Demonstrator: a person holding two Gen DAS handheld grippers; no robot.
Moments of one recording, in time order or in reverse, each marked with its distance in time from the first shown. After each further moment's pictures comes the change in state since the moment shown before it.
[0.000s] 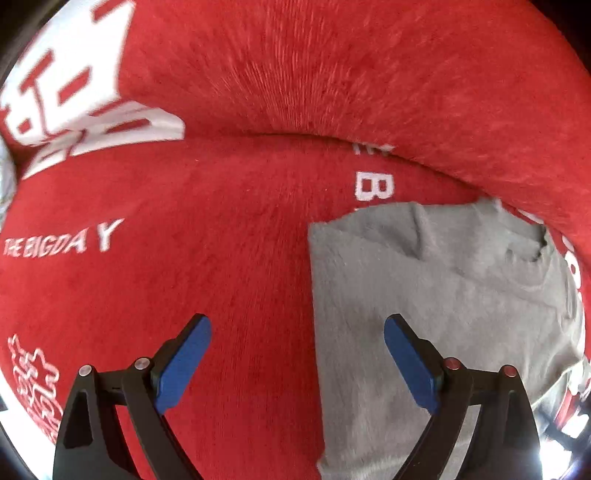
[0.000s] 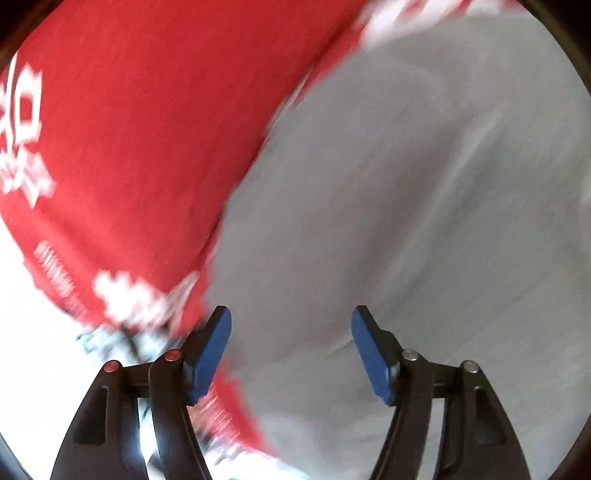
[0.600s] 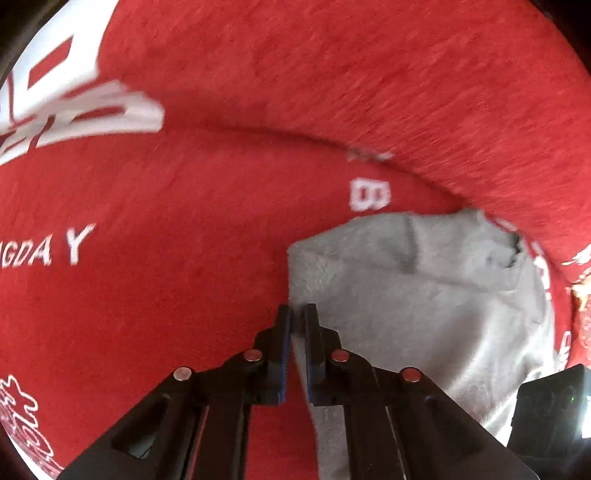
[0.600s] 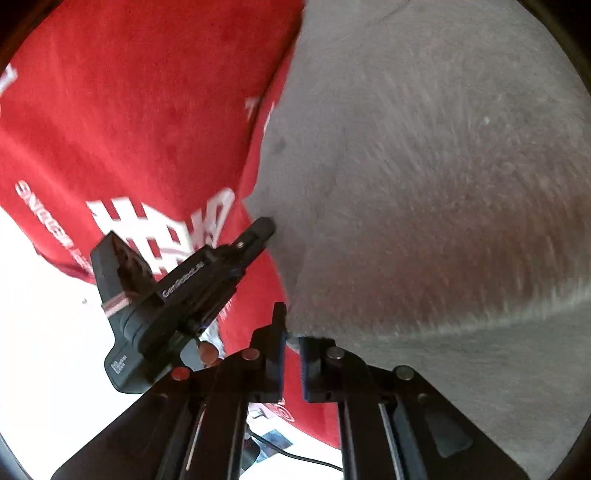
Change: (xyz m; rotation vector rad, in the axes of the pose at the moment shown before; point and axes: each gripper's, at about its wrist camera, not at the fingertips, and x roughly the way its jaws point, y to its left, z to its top) left arm 0.012 0.040 0.009 -0.008 -0.002 -0.170; right arm 0.151 0.059 -0.044 -0.015 0.153 0.035
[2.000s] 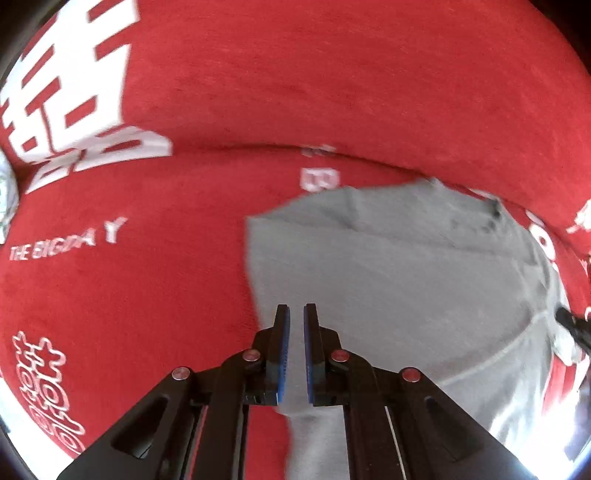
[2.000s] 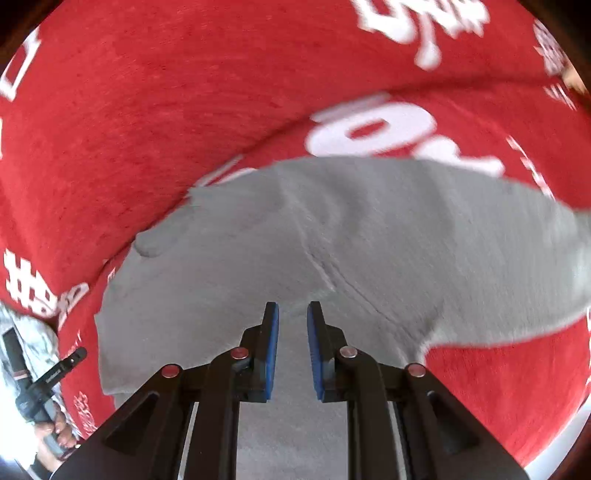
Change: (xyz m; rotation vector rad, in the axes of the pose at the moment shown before) left arm -0.042 -0.121 -0.072 0.100 -0.072 0.114; right arm -0.253 -0.029 0.068 -0.266 -0.413 -0.636
